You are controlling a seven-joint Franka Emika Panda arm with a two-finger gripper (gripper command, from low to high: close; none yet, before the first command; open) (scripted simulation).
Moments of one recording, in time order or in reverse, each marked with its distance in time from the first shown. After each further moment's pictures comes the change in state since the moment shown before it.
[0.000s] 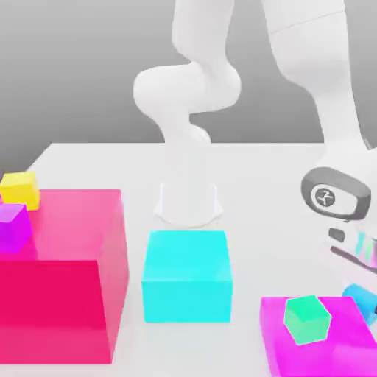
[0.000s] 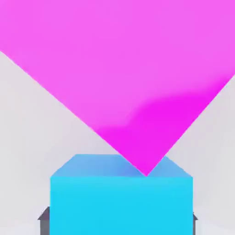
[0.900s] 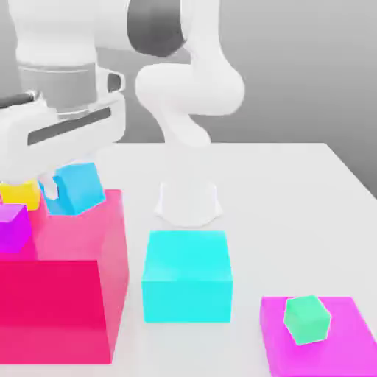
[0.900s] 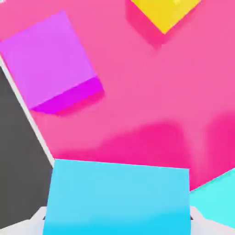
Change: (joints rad) arm -0.770 -0.782 -0.399 0.004 0.299 -0.738 -0.045
